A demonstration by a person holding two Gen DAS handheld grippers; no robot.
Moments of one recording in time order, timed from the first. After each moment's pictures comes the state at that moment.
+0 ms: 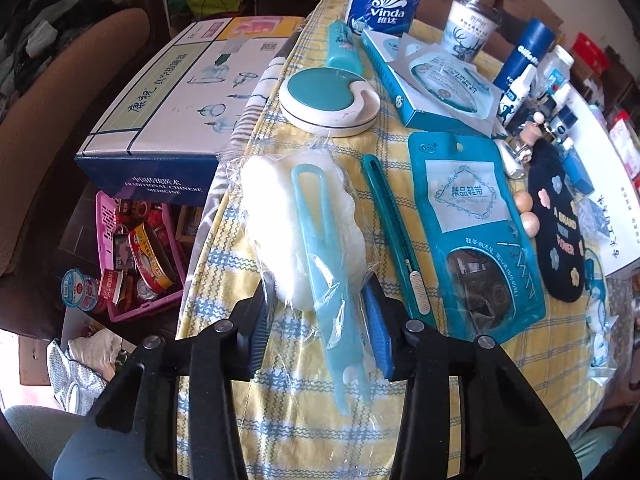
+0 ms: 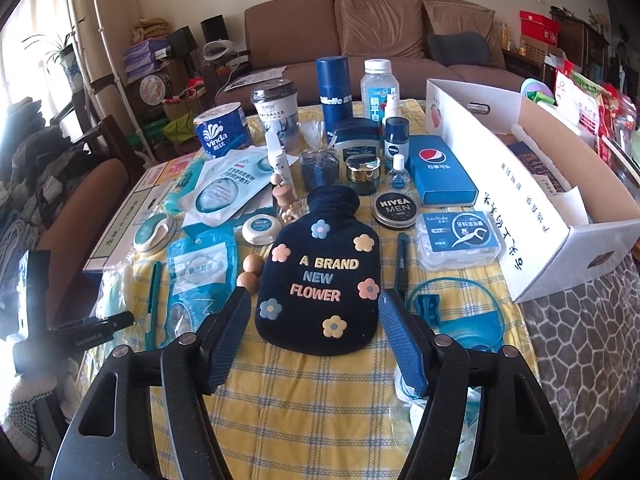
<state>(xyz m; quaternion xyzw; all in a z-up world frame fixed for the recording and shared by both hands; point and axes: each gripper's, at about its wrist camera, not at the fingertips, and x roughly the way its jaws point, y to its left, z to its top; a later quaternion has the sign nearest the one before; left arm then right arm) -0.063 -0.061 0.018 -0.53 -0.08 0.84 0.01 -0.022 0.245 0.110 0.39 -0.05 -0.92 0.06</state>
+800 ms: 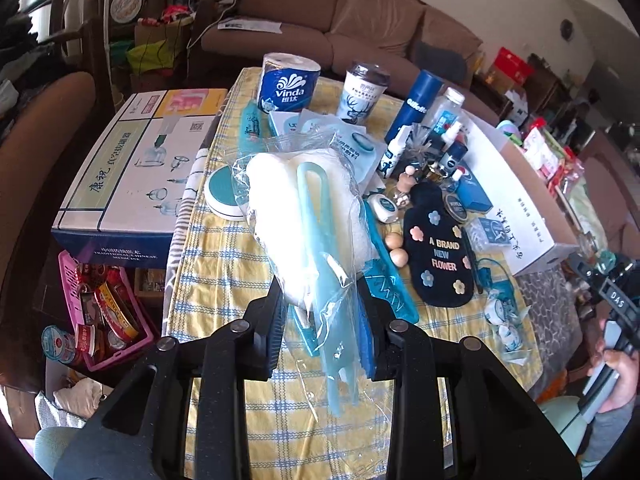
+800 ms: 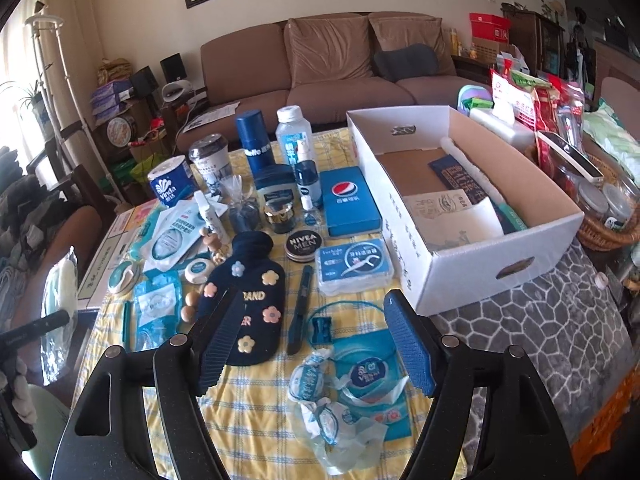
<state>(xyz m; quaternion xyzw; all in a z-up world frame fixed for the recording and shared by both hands) -0.038 -0.044 0.118 -0.46 -0.10 0.87 0.13 0.007 0.335 0.150 0.36 -0.08 -0.93 -0.01</state>
